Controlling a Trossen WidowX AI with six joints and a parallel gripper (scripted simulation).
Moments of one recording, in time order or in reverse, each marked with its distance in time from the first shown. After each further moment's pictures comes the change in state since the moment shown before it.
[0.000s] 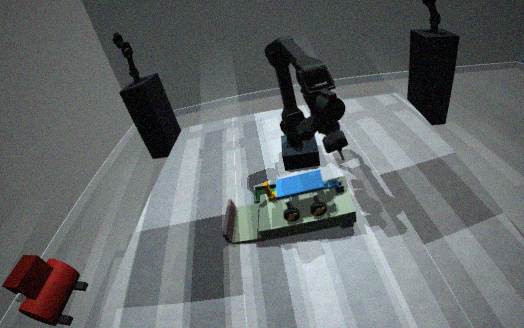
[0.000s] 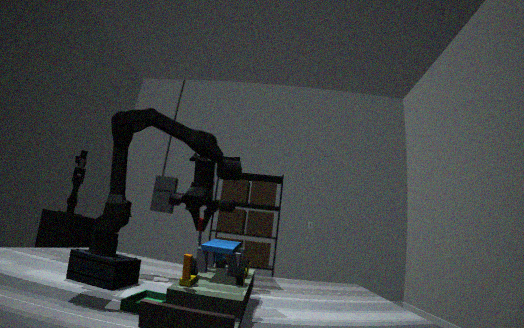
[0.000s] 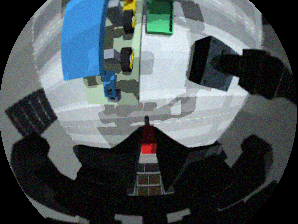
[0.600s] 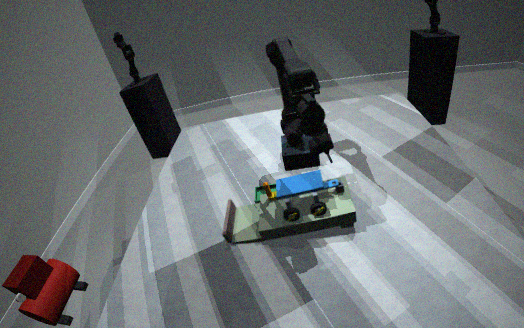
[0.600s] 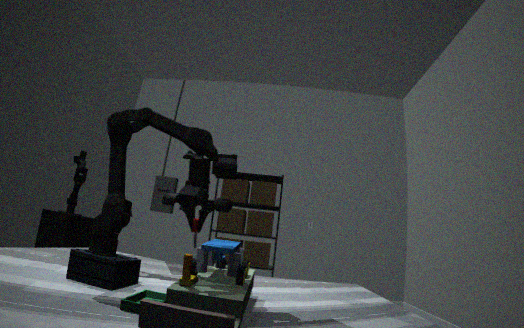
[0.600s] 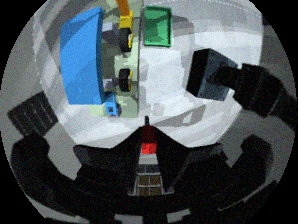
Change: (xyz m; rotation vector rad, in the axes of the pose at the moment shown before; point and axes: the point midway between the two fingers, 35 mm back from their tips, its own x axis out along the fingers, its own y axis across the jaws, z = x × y) arm -0.006 -0.004 0.038 0.007 -0.010 0.008
